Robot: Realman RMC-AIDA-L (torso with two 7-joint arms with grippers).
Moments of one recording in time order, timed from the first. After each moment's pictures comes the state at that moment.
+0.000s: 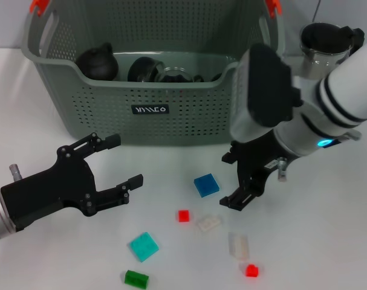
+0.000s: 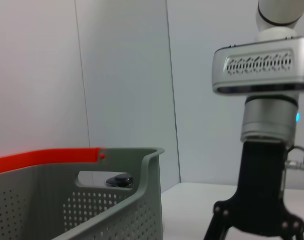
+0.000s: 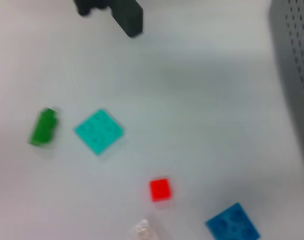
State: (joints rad) left arm -0.35 -2.17 0.39 0.59 1.99 1.73 -0.78; right arm 0.79 2.10 -1.56 -1.11 -2.44 -1.39 2.06
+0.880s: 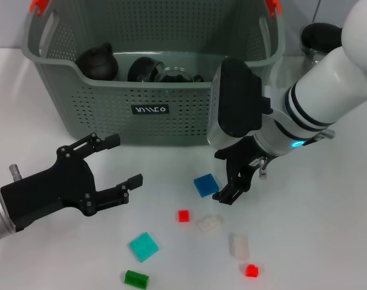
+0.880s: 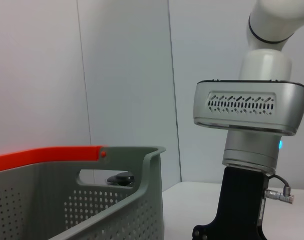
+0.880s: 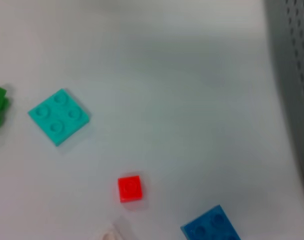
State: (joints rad) left arm -0.35 -2.17 0.39 0.59 1.99 1.73 -0.79; right arm 0.90 2.11 -1.65 -0.89 -2.43 -1.20 2.05
